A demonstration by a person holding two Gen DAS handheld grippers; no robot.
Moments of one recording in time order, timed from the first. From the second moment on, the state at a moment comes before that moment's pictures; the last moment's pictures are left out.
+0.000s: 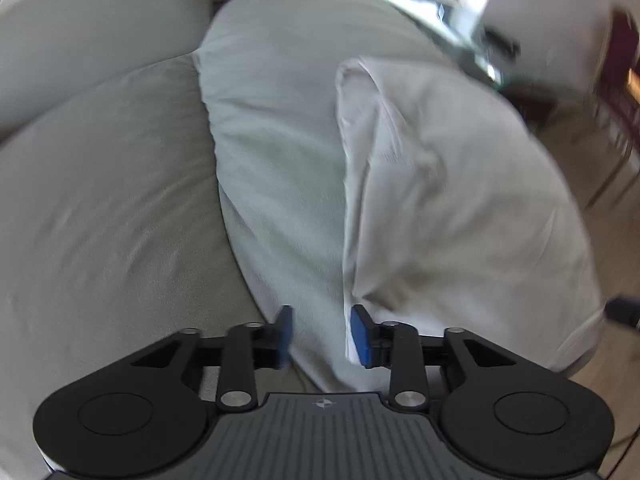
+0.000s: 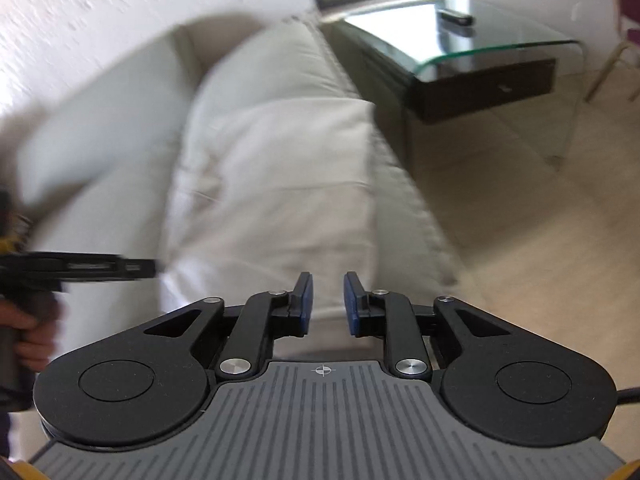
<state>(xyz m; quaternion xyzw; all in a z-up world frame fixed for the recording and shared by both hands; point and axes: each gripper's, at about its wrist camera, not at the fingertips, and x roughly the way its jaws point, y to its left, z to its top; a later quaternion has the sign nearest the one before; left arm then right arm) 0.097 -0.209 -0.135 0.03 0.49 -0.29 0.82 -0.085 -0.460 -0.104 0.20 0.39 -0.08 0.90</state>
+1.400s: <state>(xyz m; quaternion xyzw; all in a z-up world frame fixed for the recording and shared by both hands) -0.061 -0.232 0.021 0.10 0.44 -0.32 0.84 -0.182 -0.386 0.063 0.14 0.39 -0.12 0.90</state>
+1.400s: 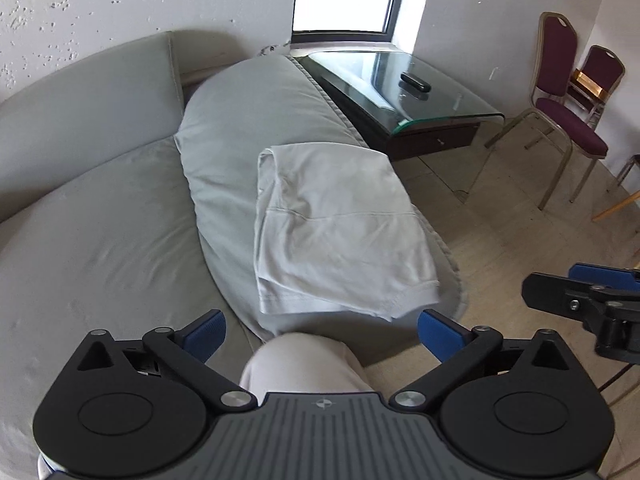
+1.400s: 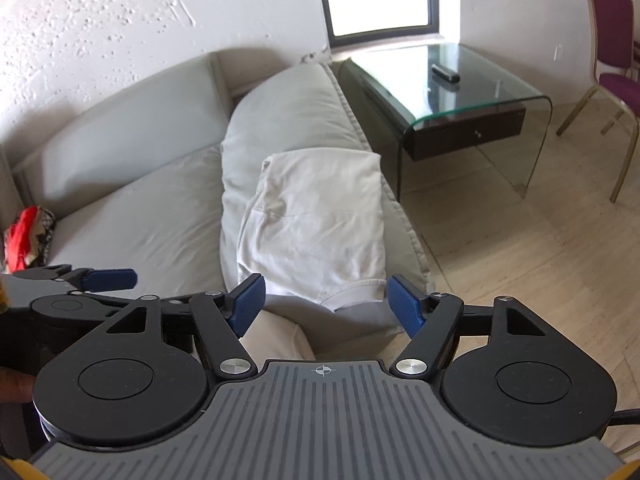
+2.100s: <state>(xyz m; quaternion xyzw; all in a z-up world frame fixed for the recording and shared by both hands) -0.084 -0.243 0.012 0.11 0.43 -0.31 0.84 -0.188 -0.387 0.053 0.11 0.40 -0.12 0.90</state>
